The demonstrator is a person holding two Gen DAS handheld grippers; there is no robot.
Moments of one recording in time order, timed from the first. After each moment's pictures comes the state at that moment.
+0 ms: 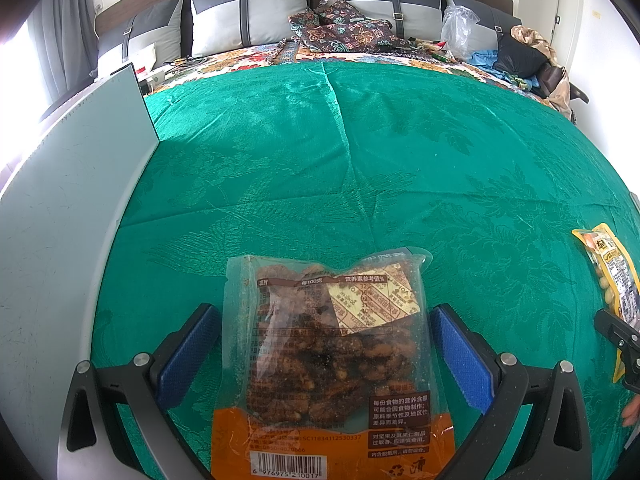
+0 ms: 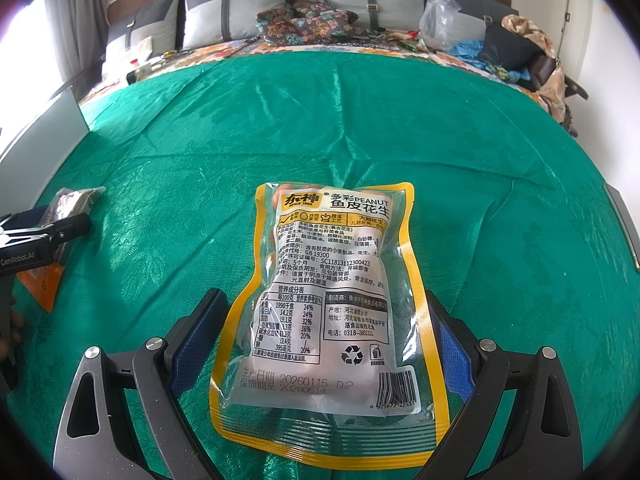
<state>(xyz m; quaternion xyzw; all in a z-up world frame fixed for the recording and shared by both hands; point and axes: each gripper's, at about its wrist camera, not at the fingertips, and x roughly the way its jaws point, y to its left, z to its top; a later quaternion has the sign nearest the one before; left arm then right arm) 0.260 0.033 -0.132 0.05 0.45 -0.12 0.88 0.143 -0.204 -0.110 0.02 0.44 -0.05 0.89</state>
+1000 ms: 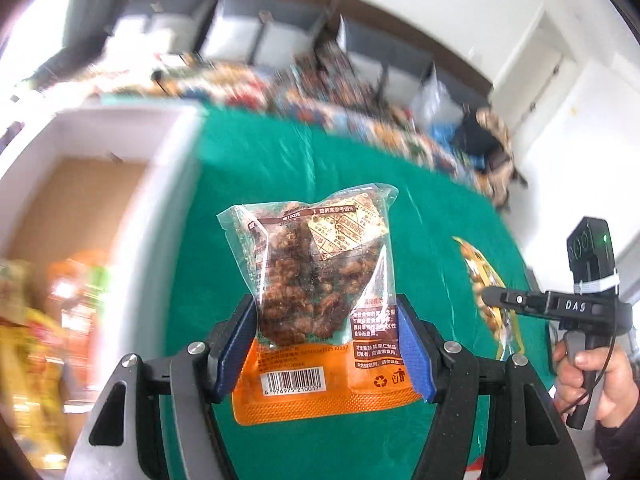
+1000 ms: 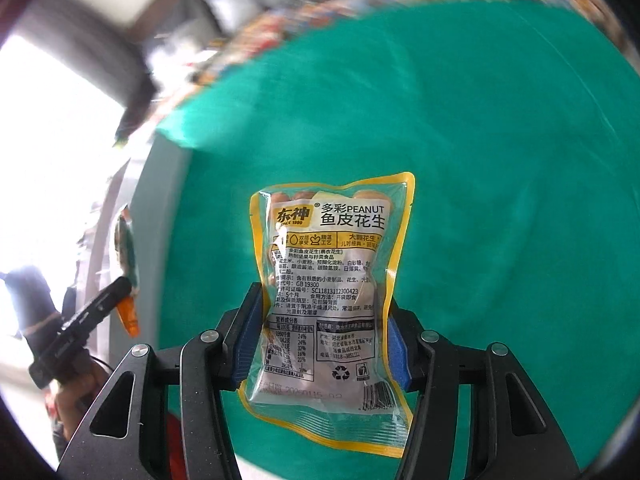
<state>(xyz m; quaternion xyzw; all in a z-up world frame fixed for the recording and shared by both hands) 0.156 0.145 0.034 -0.12 0.41 -0.18 0.89 0.143 -0.193 -0.006 0.20 0.53 0.13 0.82</state>
